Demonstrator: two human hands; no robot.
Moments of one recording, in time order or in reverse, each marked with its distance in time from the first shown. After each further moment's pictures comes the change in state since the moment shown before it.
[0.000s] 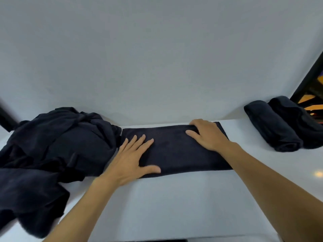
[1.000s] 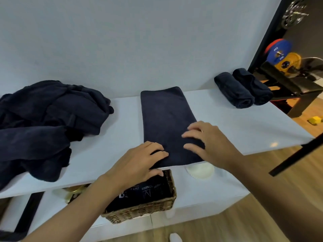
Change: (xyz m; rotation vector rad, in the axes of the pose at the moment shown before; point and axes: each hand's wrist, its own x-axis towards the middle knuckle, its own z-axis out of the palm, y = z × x) left_hand -0.110 0.062 0.036 0.117 0.300 0.646; right_hand -0.217 -0.077 -0.013 -0.031 0.137 -0.110
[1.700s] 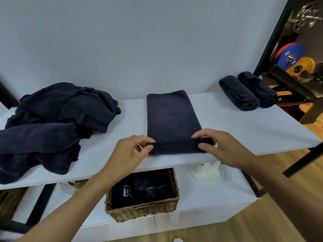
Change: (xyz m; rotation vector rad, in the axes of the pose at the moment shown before) left_hand -0.010 0.006 -0.033 -0.523 0.195 -0.608; right_hand -0.016 0.017 -0.011 0.437 -0.068 0.070
